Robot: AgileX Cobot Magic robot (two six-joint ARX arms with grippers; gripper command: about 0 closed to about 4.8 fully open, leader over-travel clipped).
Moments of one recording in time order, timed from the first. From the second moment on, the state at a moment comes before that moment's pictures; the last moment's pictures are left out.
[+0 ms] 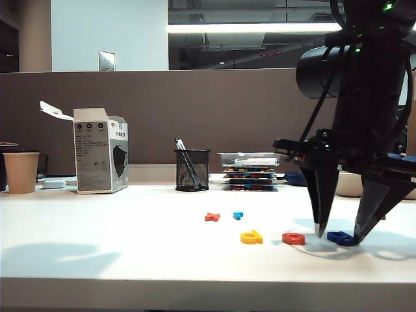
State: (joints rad) left arm -1.15 1.16 1.48 -1.04 -0.53 -0.89; right arm 0.43 1.70 1.06 -0.76 -0.13 0.43
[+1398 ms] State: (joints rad) left arm -1.15 1.16 1.48 -1.04 -0.54 -0.89; right arm 0.38 1.50 1.42 -0.86 0.04 0.14
